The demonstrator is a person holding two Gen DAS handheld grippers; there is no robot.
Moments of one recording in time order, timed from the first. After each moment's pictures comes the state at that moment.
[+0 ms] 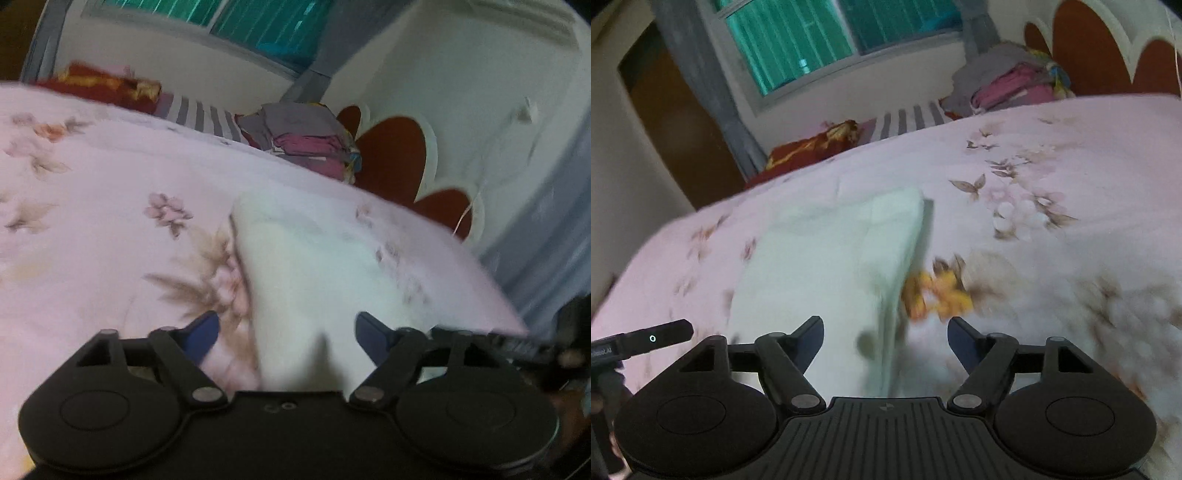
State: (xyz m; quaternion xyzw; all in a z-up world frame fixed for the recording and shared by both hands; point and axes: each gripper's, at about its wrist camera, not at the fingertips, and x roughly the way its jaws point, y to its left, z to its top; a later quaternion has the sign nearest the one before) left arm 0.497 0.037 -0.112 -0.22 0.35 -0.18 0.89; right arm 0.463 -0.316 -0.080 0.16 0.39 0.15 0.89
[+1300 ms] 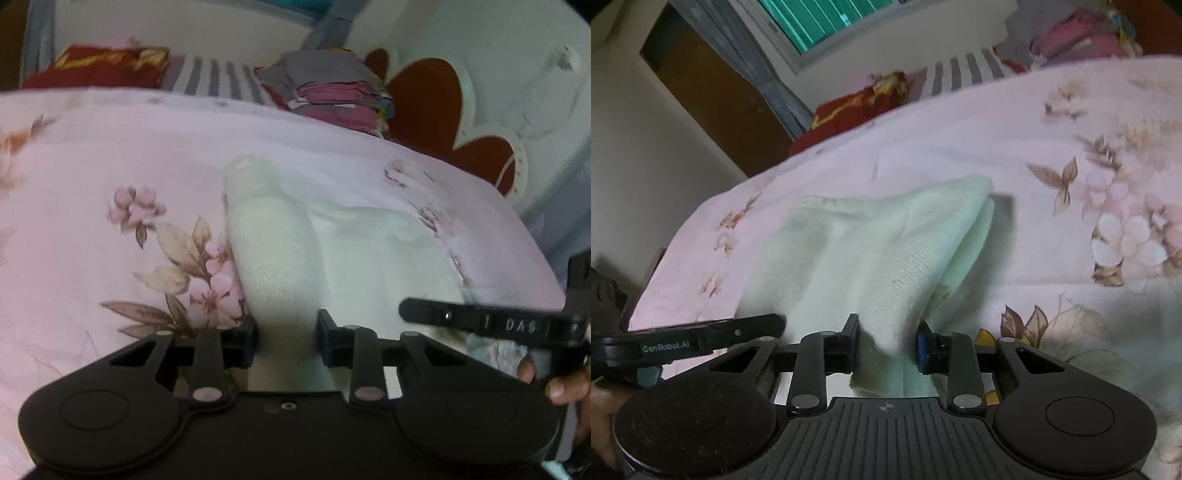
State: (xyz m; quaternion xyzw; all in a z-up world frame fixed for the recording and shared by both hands) left arm 0.551 -0.026 -0.102 -0.12 0.44 -0.14 0.88; right arm 0.549 -0.308 -0.087 0.17 0.45 0.26 0.84
